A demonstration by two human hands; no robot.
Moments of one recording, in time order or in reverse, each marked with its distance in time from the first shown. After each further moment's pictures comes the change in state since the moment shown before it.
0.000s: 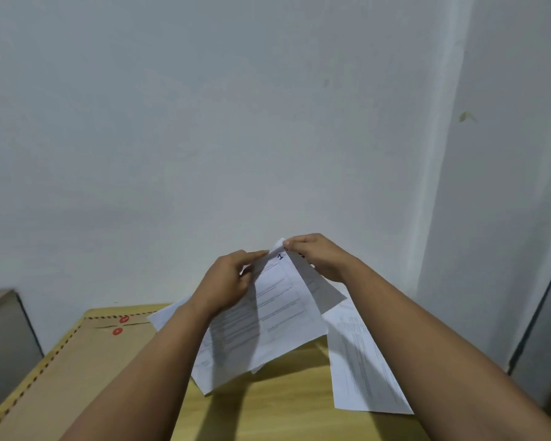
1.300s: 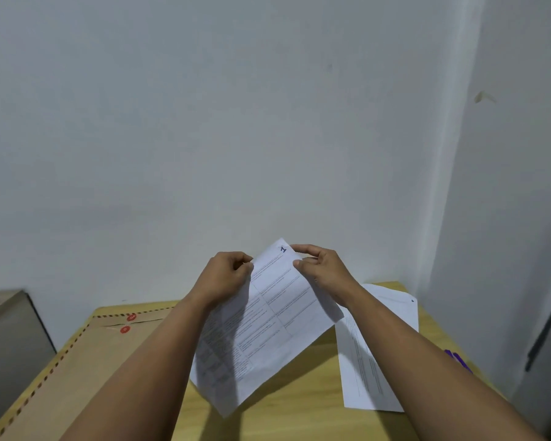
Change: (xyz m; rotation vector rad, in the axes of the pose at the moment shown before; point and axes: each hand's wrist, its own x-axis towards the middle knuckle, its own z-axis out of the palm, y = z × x) left_hand 0.010 -0.013 -0.001 -0.105 -0.060 -0.339; right_hand -0.006 0.056 0.015 0.152 0.127 -0.105
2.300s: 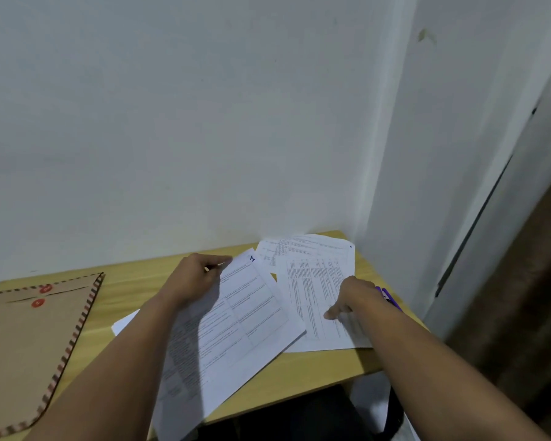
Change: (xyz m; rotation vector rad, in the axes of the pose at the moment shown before) left_hand -0.012 -0.050 0.108 -0.053 -0.192 0.000; right_hand -0.073 0.133 -0.124 -1.115 0.078 1.038
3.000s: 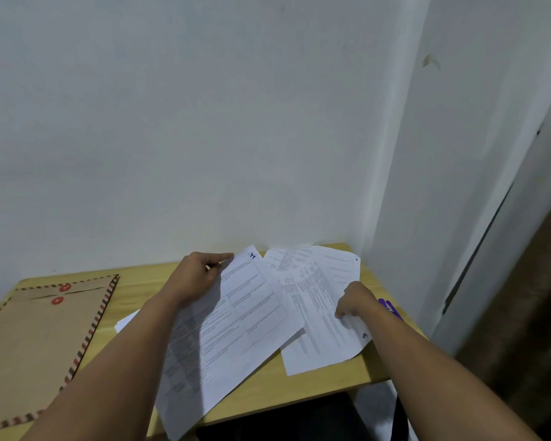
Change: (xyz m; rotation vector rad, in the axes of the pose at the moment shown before) left_hand -0.015 0.016 -0.024 0.062 0.089 0.058; right_hand -0.005 0.002 -0.003 0.226 0.074 -0.166
